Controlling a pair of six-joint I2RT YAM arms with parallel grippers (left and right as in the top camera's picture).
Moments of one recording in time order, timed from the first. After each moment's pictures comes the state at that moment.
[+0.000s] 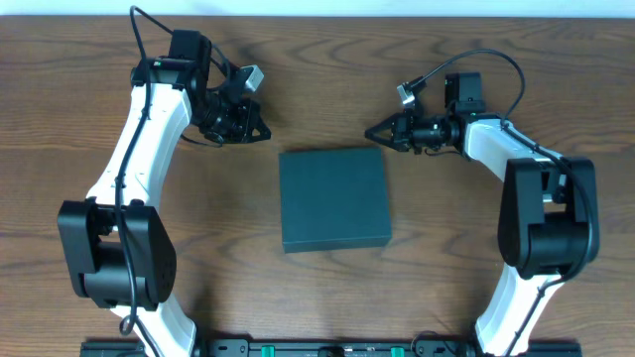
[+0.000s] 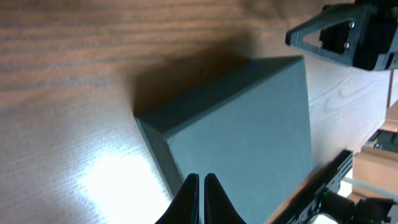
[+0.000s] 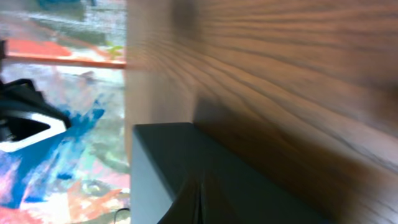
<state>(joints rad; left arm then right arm) -0.09 1.88 1.61 -1.13 0.65 0.09 0.06 2.06 1.25 -0.30 -1.07 0.34</state>
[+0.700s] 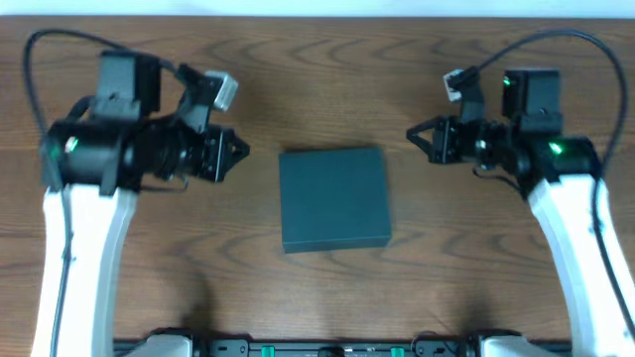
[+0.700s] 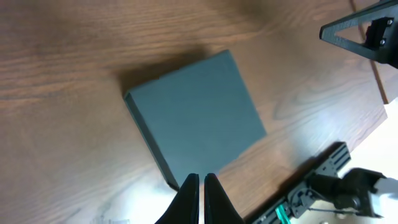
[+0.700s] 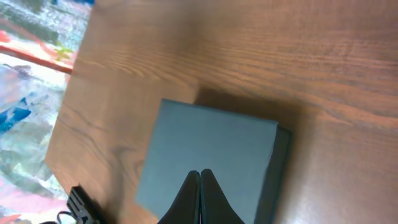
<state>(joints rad) -0.09 1.34 1.61 -1.34 0.59 0.10 0.06 1.36 1.25 -0.80 -0.69 0.16</state>
